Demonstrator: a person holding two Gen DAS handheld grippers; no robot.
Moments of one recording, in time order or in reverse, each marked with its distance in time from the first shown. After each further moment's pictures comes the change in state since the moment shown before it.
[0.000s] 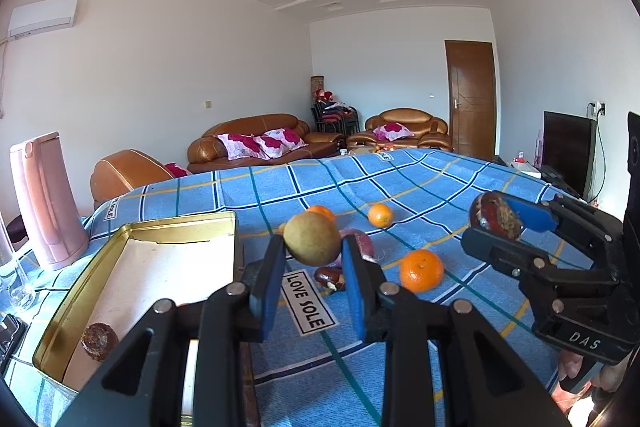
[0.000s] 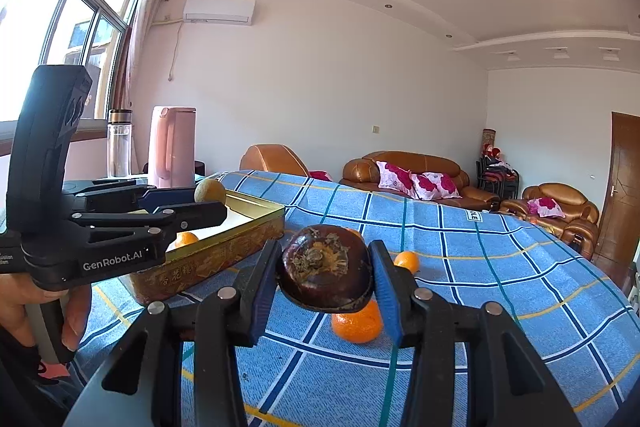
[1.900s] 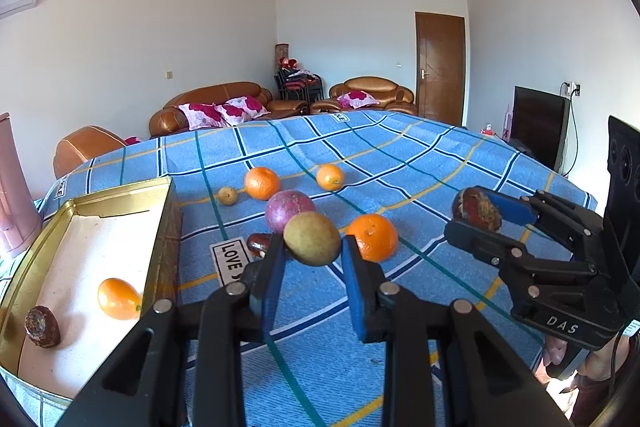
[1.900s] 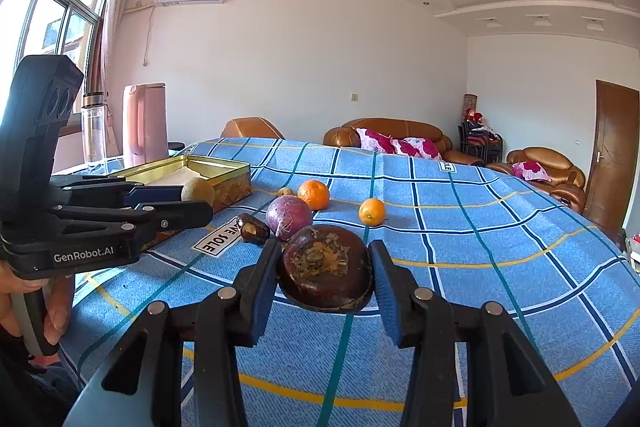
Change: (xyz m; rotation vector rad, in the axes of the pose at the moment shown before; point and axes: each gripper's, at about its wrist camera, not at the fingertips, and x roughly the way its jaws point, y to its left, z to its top) left arm 0.030 -0.033 -0.017 0.020 0.124 -0.139; right arm -0.004 -0.037 -0.034 0.071 0.099 -0.067
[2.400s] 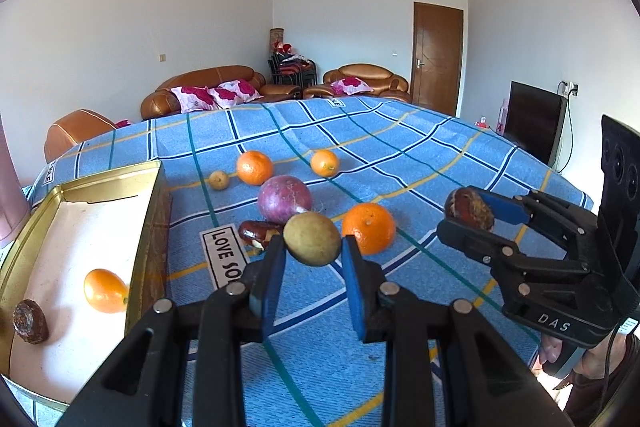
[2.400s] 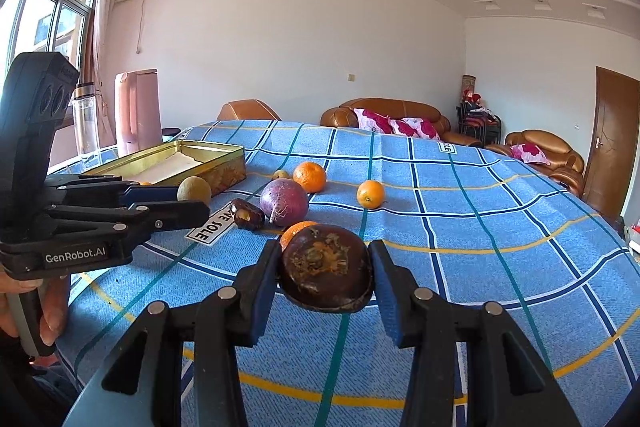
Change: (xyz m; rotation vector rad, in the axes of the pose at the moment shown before) left arm 0.010 0.003 0.000 -0.023 0.057 -0.035; right arm 0.013 -0.001 0.002 0.013 0.078 -0.008
